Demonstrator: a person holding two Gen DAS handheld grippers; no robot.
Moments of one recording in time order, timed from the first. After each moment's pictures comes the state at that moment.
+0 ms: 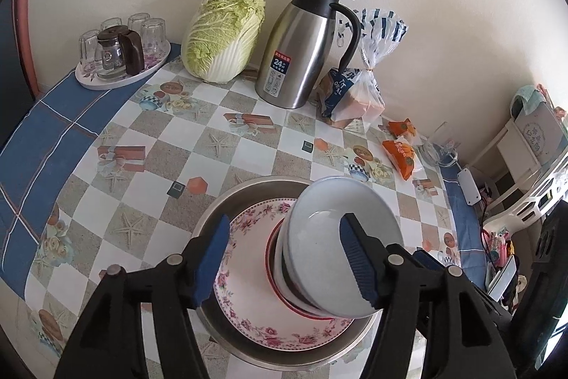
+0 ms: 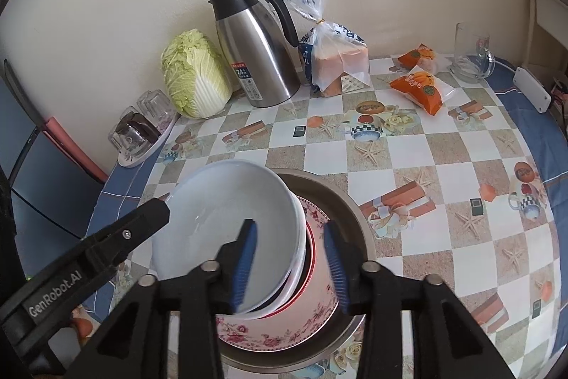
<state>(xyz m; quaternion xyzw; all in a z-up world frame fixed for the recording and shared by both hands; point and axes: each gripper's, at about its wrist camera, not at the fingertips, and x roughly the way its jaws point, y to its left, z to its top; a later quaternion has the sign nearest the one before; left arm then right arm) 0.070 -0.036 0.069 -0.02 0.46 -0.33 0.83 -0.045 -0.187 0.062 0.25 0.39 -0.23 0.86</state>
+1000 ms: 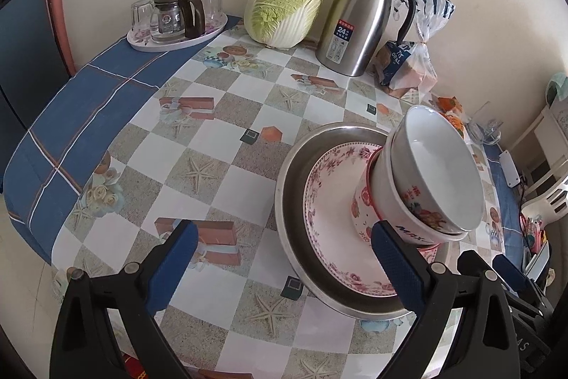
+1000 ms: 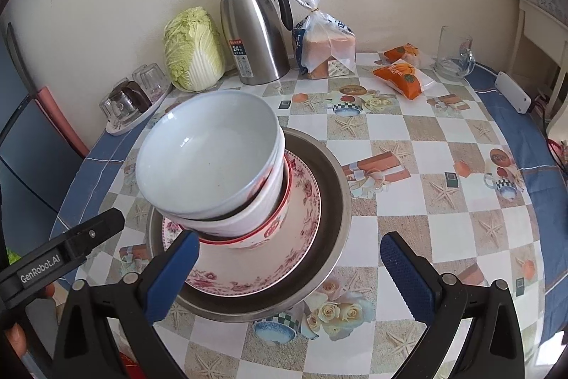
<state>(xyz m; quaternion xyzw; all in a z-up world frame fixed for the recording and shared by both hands) 0.054 0.027 0.021 0.01 0.49 -0.26 0.83 -0.087 -0.154 0.037 0.20 0.41 -0.25 0.85</state>
